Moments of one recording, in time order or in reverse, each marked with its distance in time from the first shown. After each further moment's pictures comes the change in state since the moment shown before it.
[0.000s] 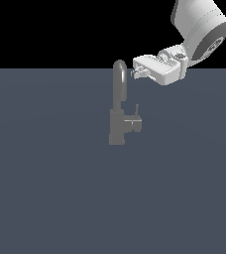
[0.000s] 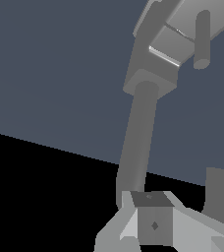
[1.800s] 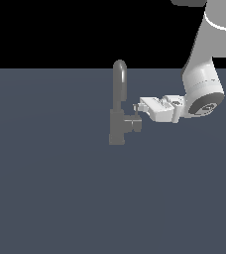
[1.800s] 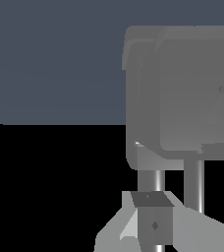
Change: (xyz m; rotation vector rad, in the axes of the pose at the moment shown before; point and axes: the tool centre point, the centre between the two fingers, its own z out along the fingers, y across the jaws) arm 0.115 0.026 0.022 0.282 -0.268 0.280
